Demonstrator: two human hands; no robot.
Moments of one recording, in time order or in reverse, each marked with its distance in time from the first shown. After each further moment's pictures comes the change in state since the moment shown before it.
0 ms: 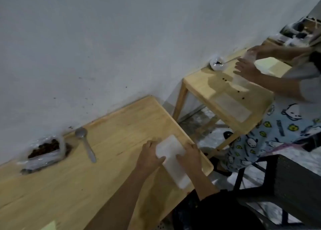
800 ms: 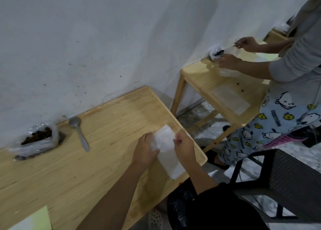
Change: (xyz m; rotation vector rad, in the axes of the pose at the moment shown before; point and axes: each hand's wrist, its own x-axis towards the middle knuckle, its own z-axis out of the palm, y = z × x) left_hand -0.004 0.002 0.025 -0.039 0.182 -0.056; right_hand 0.000 0.009 -0.003 0.423 0.115 -0.208
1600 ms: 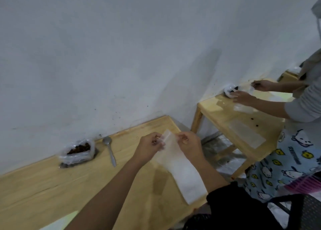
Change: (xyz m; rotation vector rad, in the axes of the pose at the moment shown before) left_hand -0.017 0.049 -0.134 -0.441 0.129 0.131; right_hand 0.020 -0.110 -0.031 0.048 -0.040 -0.358
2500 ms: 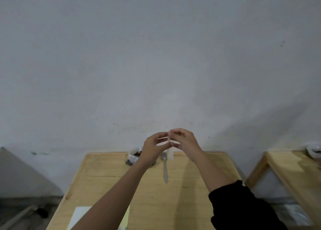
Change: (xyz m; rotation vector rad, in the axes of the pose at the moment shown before) left_hand -0.070 0.023 -0.163 -0.241 0.500 0.085; right_hand 0.008 -0.218 0.093 0.814 -0.668 0.092
